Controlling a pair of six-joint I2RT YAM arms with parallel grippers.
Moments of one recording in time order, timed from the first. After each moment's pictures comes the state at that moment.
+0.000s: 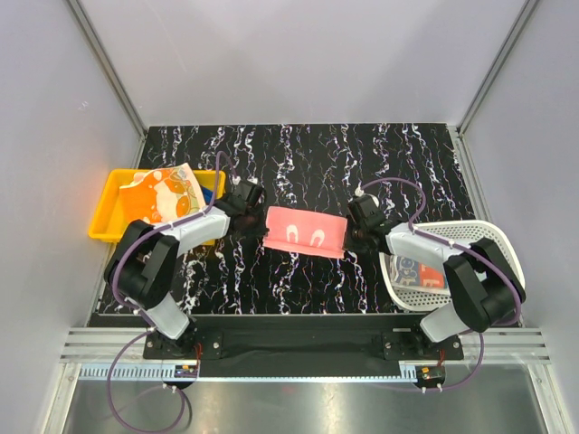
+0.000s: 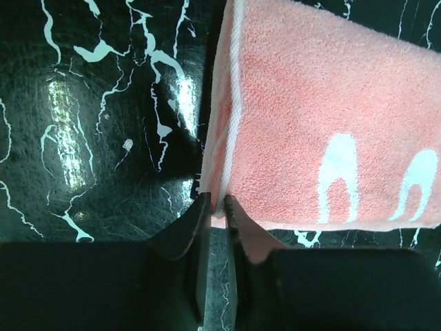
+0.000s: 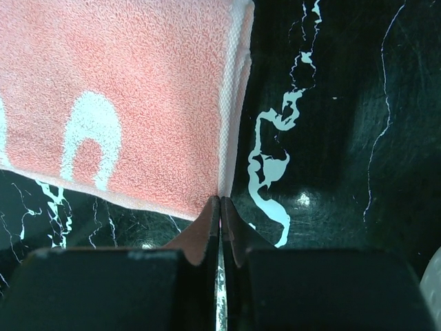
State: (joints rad) left arm -0.51 1.65 0.96 -0.31 0.00 -0.63; right arm 0.54 1.50 0.77 -0.27 0.06 0.62
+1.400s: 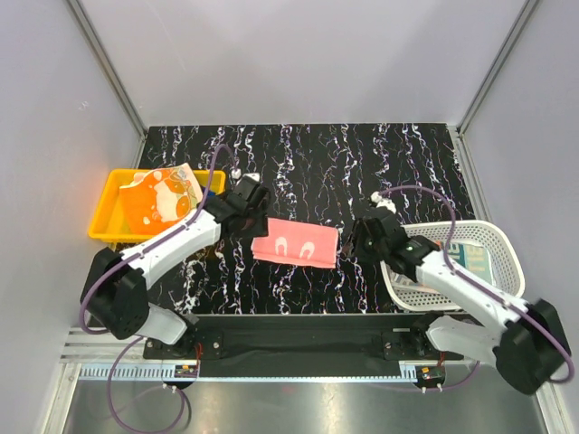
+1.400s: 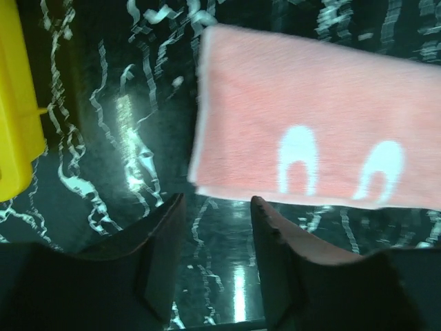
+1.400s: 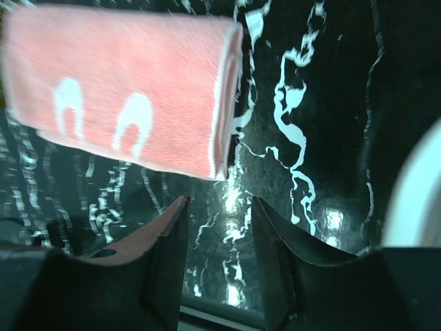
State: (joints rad) left arm -0.61 1.44 1.03 -0.65 -0.20 -0.58; right arm 0.62 1.14 0.65 -0.37 0.08 0.71
